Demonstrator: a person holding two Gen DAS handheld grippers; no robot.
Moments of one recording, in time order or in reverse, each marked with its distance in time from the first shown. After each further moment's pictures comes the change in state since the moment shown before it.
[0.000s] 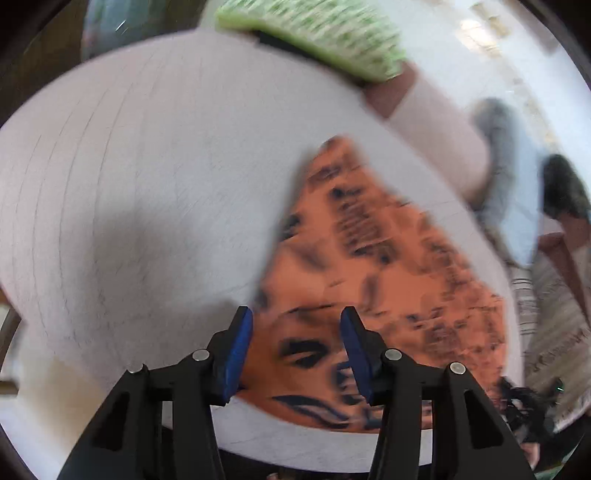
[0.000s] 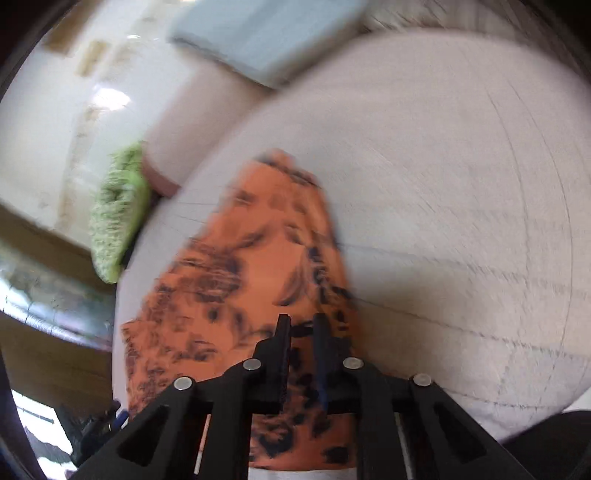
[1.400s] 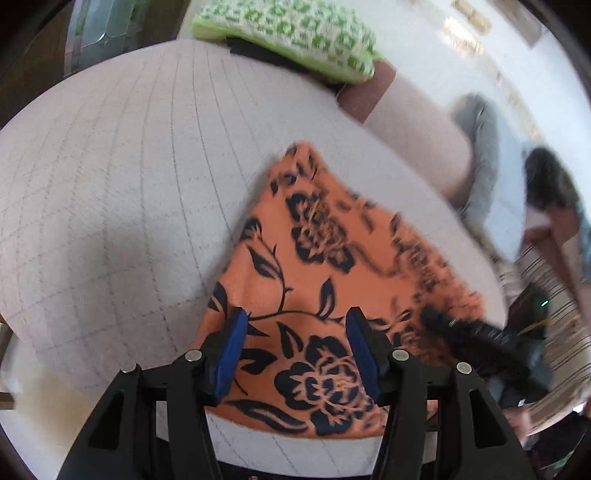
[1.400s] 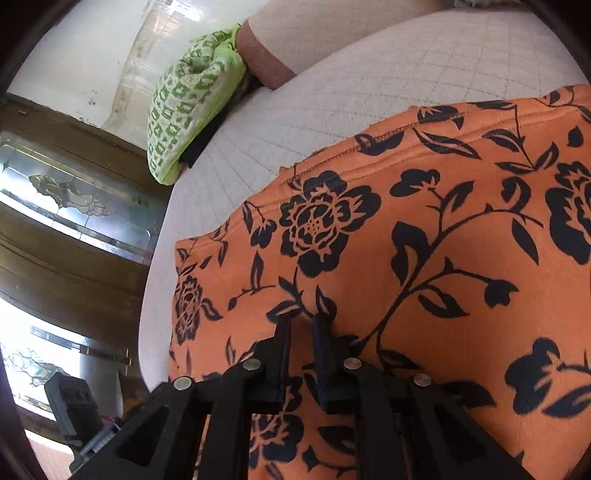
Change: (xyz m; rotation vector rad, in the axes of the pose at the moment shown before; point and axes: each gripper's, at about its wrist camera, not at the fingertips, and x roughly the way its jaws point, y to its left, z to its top) left arm -0.022 -0.034 0.004 0.073 -0.069 -0.086; right arm 0.158 0.206 -0.062 -0.305 0.284 0.184
